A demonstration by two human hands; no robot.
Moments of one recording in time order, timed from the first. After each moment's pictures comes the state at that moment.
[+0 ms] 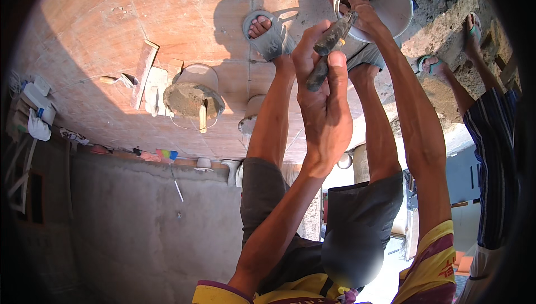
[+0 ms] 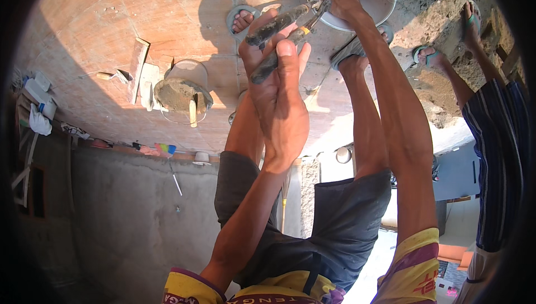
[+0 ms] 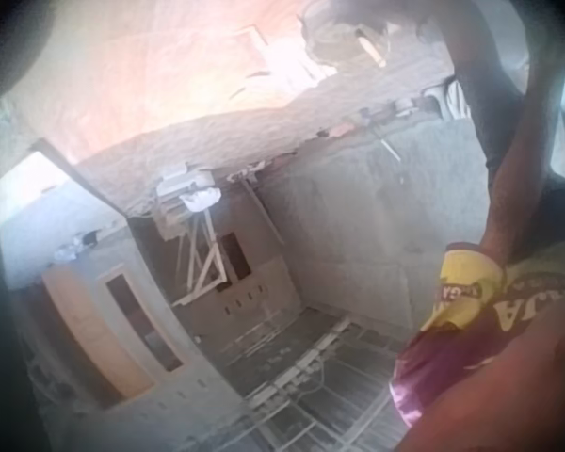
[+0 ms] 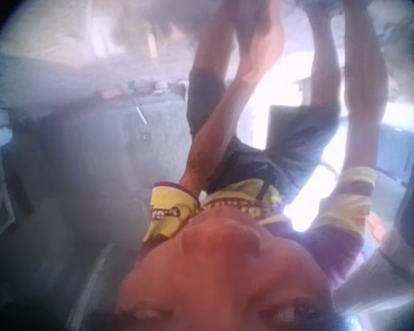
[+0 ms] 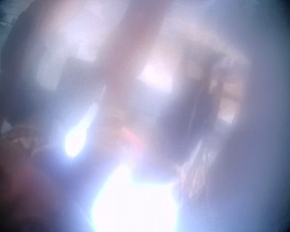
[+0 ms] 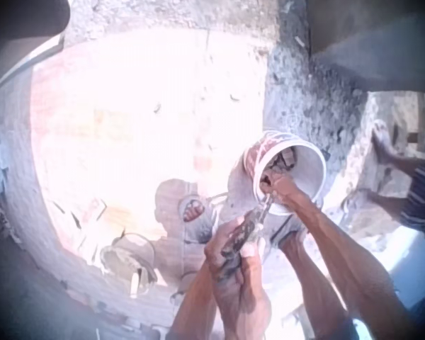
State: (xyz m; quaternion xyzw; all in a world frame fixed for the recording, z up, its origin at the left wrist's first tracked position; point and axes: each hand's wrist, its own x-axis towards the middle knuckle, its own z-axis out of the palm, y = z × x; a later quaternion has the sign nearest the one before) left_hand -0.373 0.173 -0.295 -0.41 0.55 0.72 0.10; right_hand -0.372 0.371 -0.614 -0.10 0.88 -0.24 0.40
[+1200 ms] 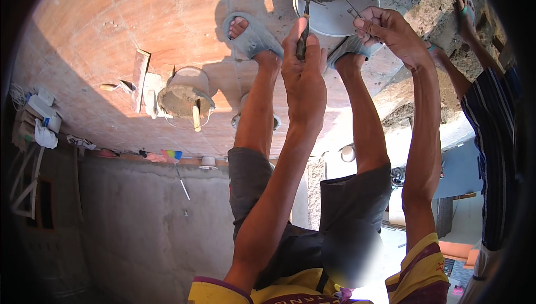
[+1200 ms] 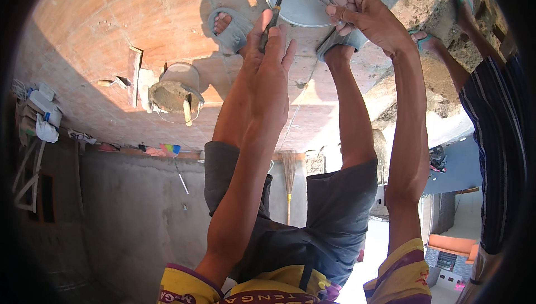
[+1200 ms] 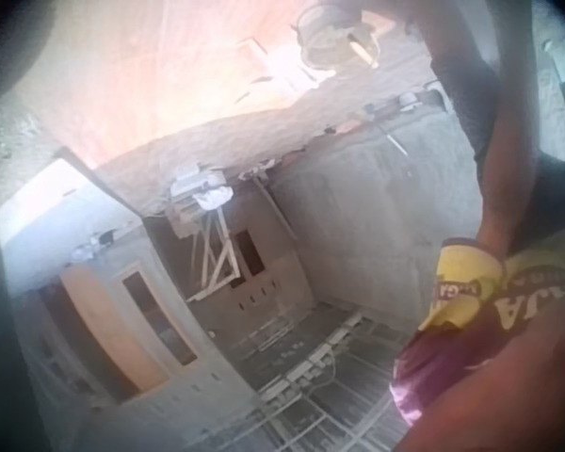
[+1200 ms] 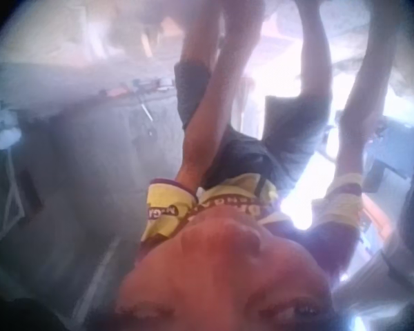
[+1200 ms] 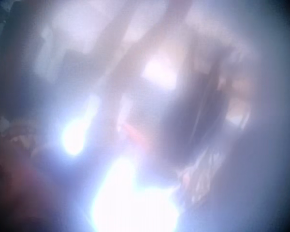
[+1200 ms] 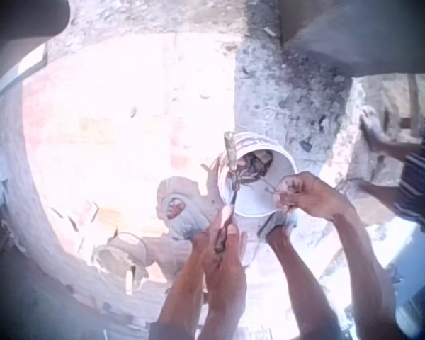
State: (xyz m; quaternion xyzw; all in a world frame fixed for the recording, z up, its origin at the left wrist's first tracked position) left_hand -0.366 0.216 -0.314 -0.53 0.45 0.69 0.19; right_hand -0.426 0.425 -0.390 0.21 0.64 -0.52 0.53
